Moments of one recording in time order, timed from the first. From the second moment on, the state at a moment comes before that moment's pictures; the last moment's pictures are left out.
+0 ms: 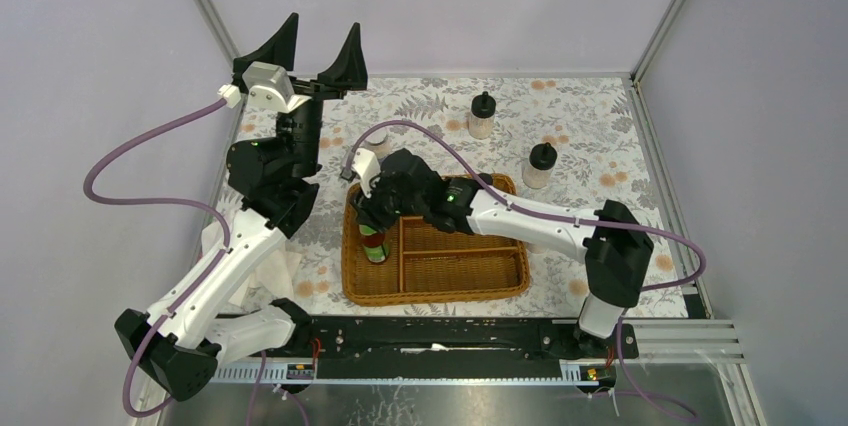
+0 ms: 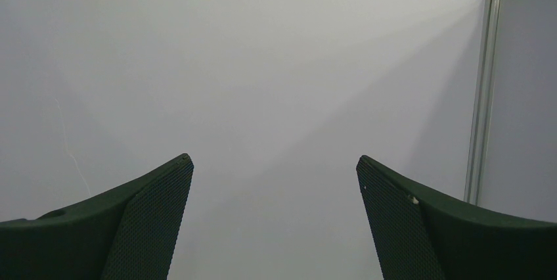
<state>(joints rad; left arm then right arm) -0.56 1.08 1.13 0.77 -0.25 0.16 1.09 1.74 1.40 -0.17 -0.16 -0.02</state>
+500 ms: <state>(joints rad) -0.56 1.08 1.13 0.77 -0.25 0.13 1.09 1.70 1.35 -0.17 -0.16 -0.02</state>
